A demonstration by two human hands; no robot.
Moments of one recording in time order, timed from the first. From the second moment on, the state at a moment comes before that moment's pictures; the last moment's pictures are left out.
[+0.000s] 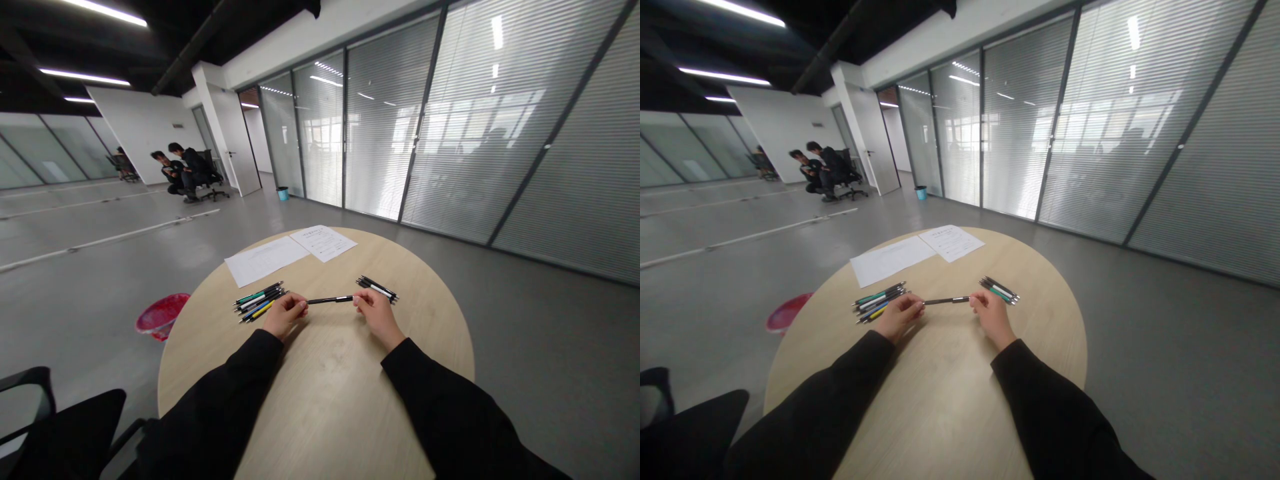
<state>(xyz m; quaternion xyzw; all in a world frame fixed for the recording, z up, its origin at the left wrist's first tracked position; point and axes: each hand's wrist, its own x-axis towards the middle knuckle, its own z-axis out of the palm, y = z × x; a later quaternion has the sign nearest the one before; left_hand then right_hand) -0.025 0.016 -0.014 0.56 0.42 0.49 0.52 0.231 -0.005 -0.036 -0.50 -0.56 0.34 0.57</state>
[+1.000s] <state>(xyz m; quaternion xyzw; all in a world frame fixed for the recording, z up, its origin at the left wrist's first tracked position) -0.026 0.018 -0.016 0.55 0.41 0.50 0.52 0.231 -0.005 -0.036 -0.48 -0.57 0.35 0.57</state>
